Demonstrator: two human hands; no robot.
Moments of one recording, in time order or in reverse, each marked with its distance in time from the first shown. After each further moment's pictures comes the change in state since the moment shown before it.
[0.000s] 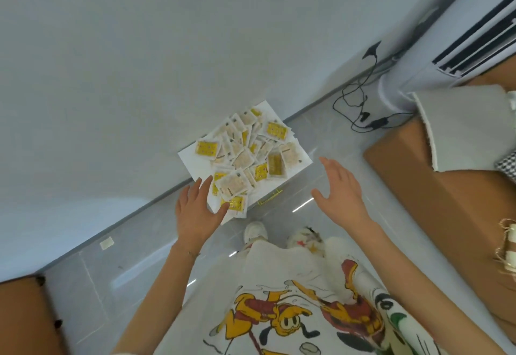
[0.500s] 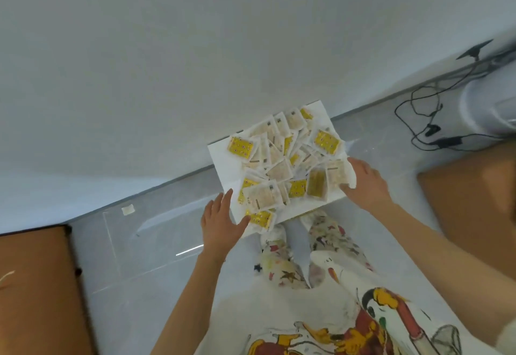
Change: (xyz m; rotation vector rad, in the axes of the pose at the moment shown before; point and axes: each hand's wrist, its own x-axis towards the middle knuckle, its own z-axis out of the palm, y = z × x) left_hand 0.087 -0.043 0.064 -0.119 -0.134 -0.354; right_hand 0.214 0.019 0.087 -0.211 -0.366 0.082
